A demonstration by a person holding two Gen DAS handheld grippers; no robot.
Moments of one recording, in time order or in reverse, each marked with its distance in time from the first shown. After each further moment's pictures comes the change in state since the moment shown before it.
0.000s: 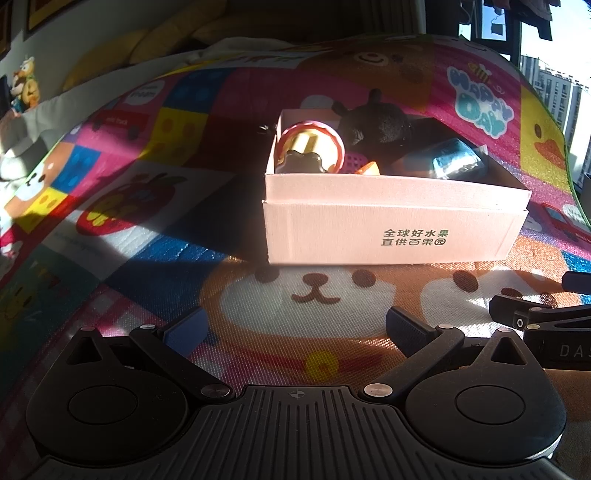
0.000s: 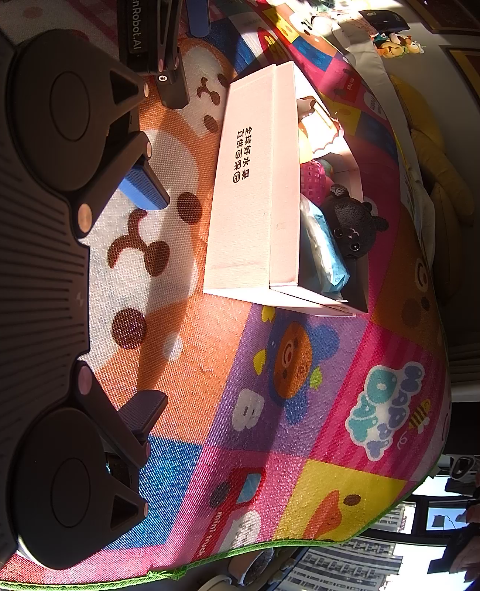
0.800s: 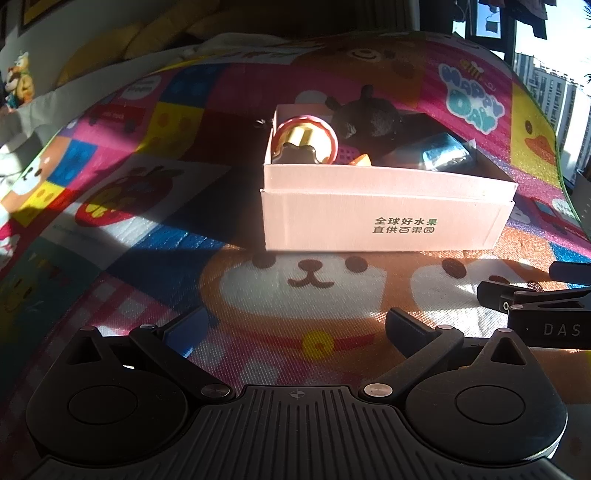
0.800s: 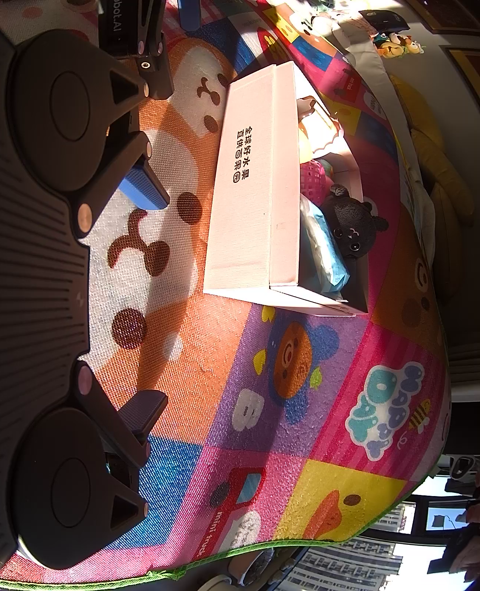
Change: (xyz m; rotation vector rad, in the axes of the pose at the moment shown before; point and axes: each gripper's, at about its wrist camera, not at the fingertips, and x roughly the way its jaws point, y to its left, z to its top) left arm -0.008 0.003 -0.005 0.002 0.017 -0.029; right arm 0.000 -0.001 0.000 0.000 0.000 0.000
